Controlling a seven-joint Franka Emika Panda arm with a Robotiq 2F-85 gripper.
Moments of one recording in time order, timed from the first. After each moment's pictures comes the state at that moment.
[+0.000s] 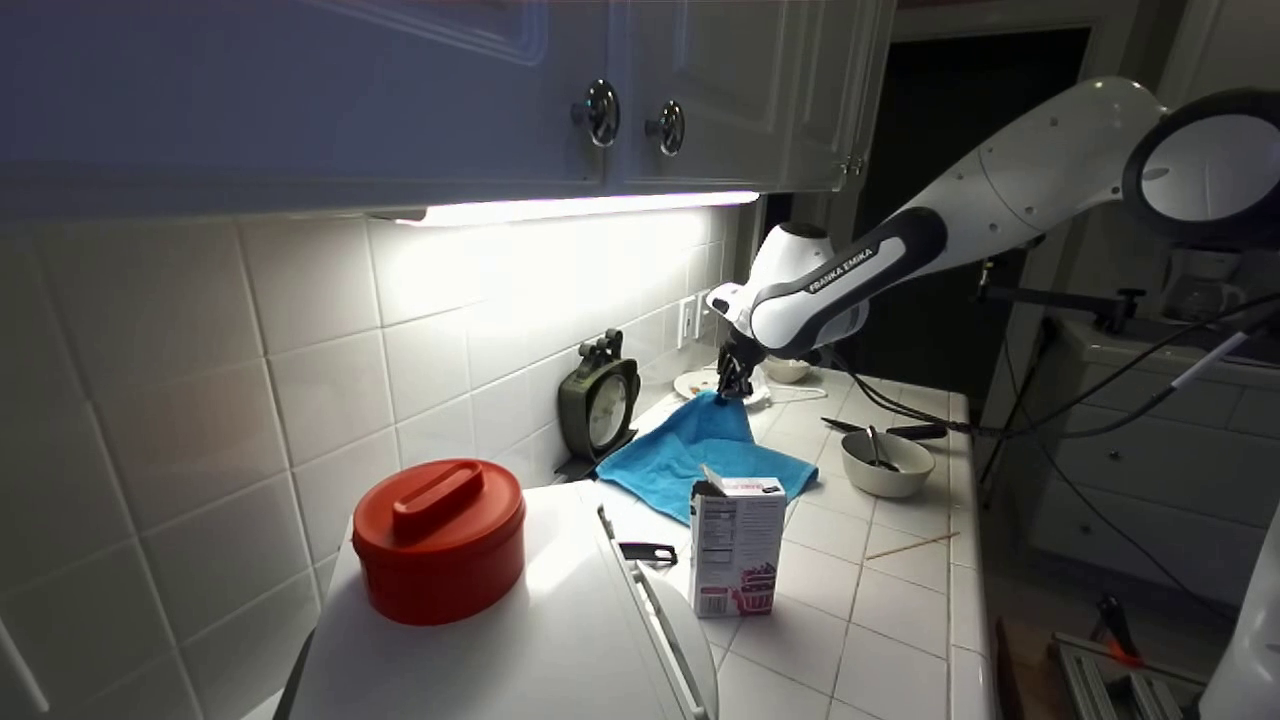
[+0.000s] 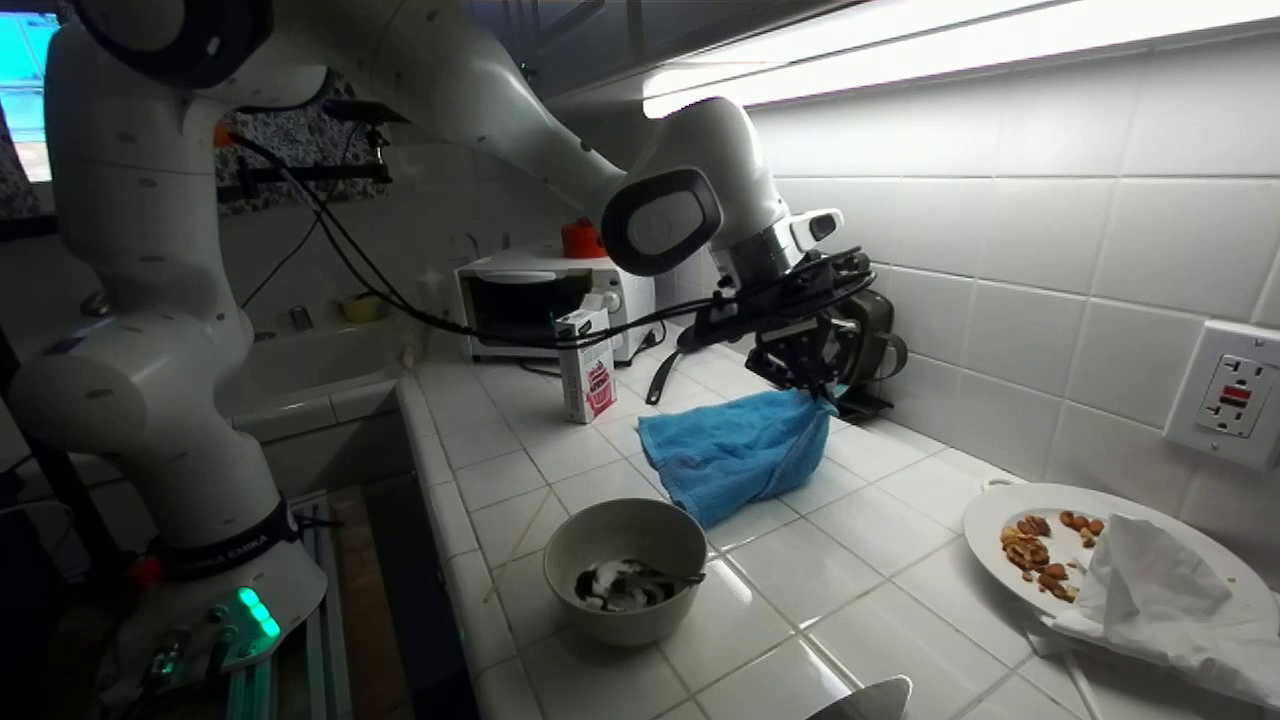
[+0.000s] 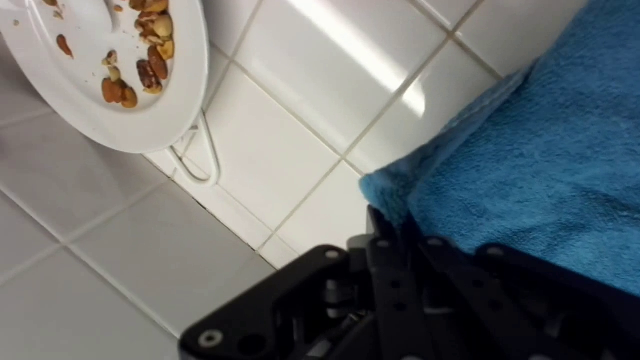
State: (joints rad) arm -0.32 0.27 -0.17 -2.00 -0.05 2.71 -1.05
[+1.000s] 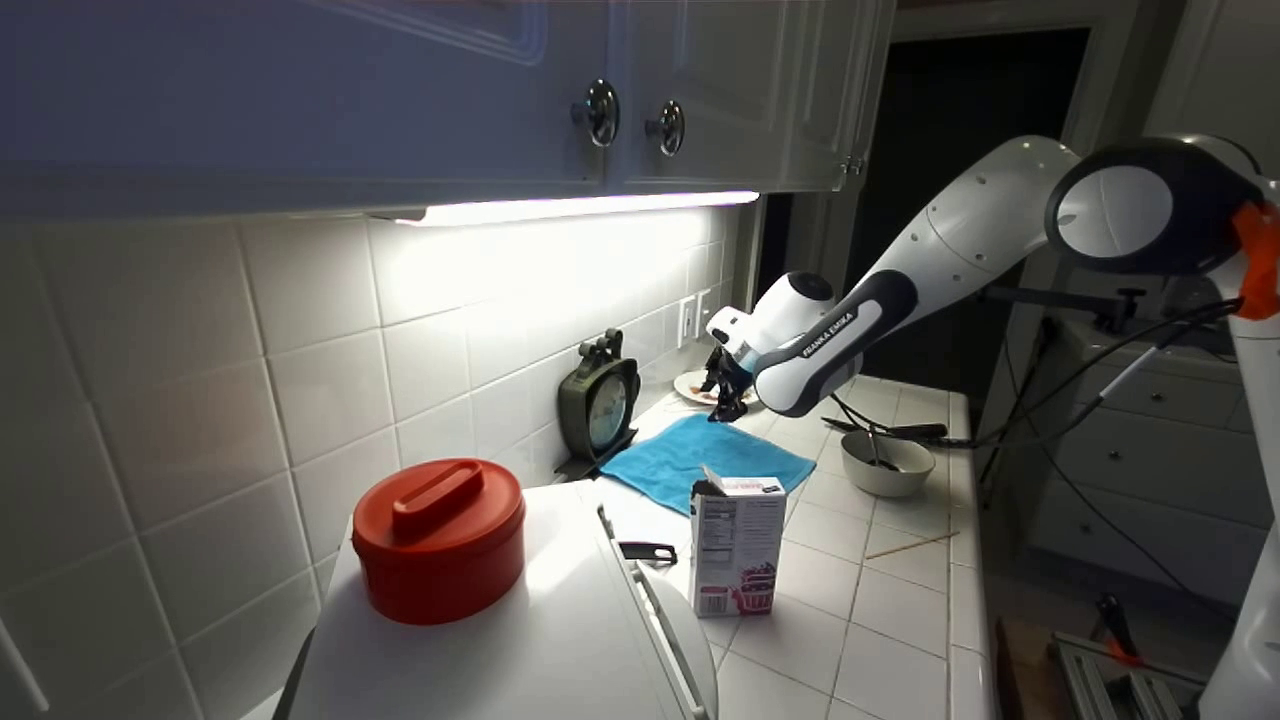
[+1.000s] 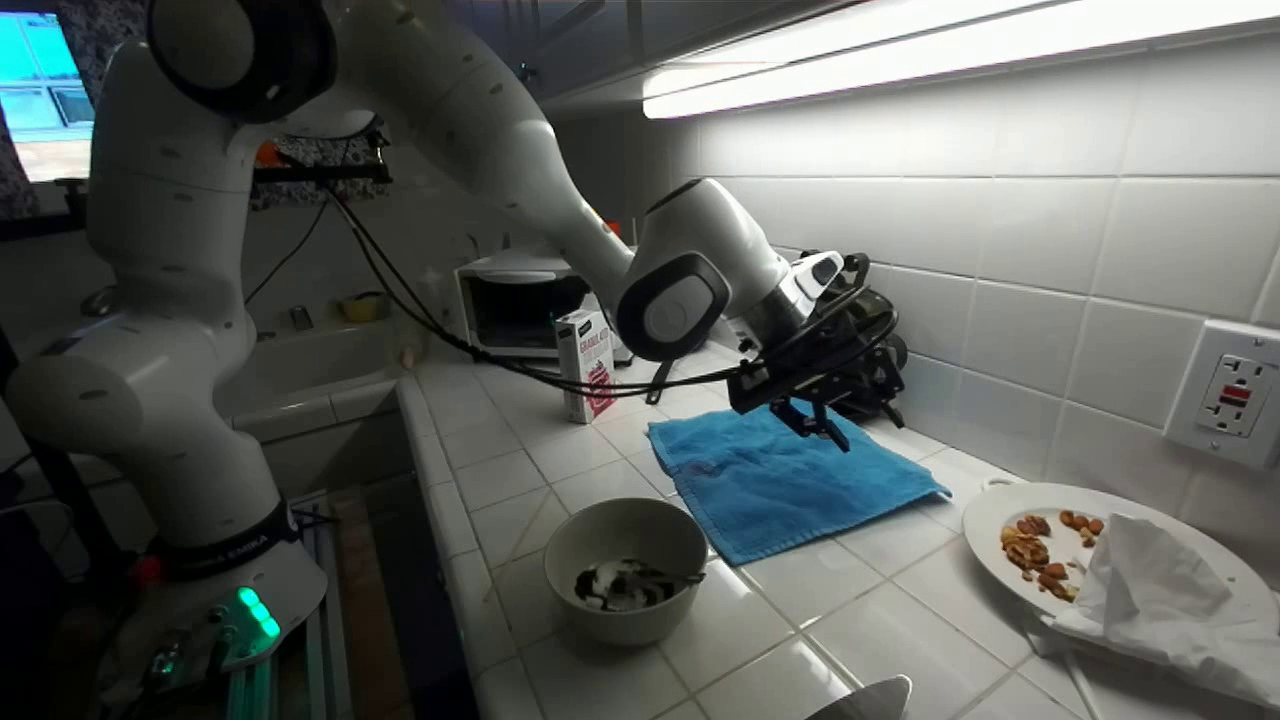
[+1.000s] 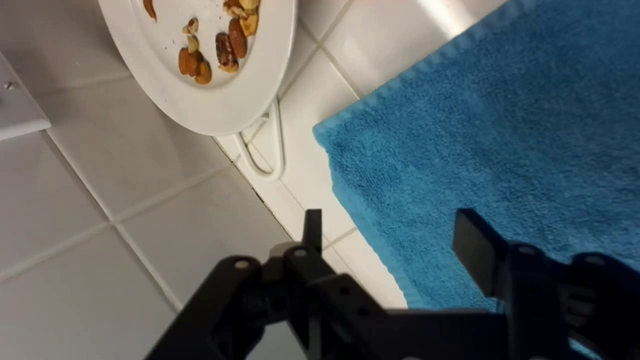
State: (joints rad) arm -0.35 0.42 -0.19 -2.01 -0.16 3.10 -1.04
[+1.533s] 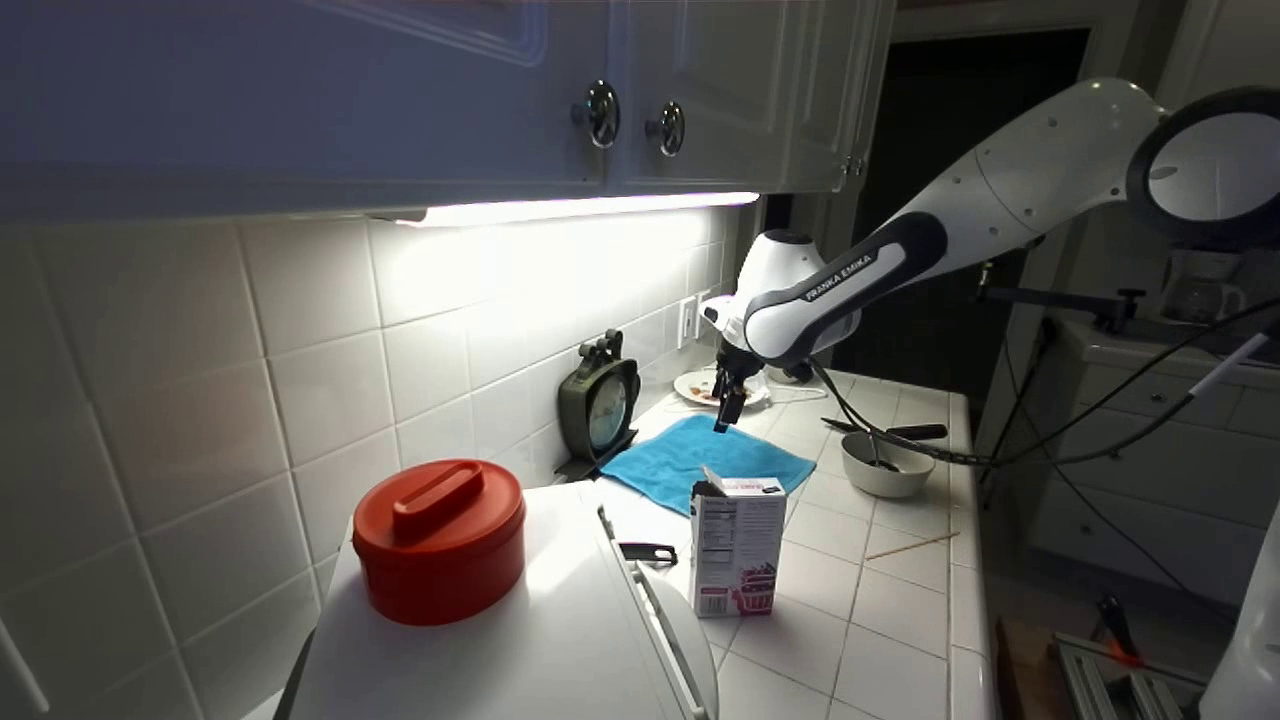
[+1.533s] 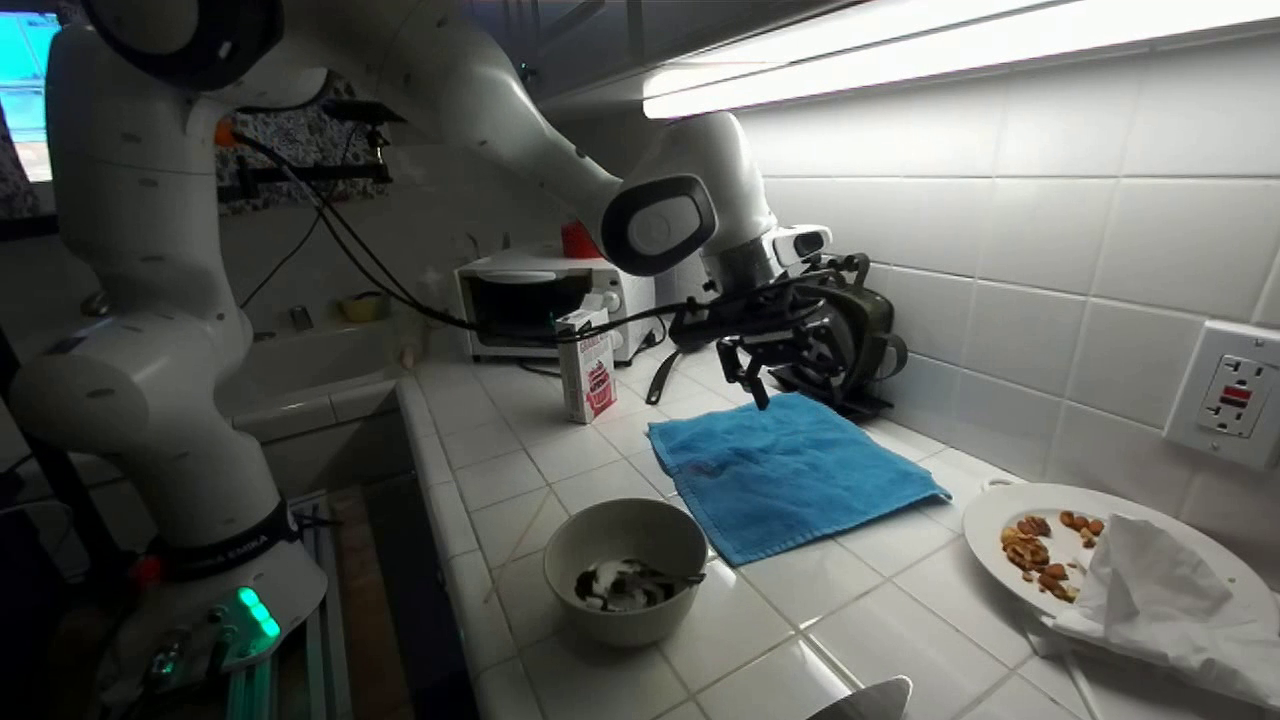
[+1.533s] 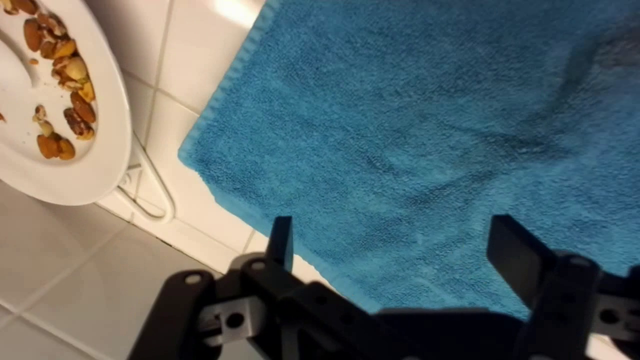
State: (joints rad) arm -0.31 0.27 -0.14 -2.01 -0.08 2.63 -0.77
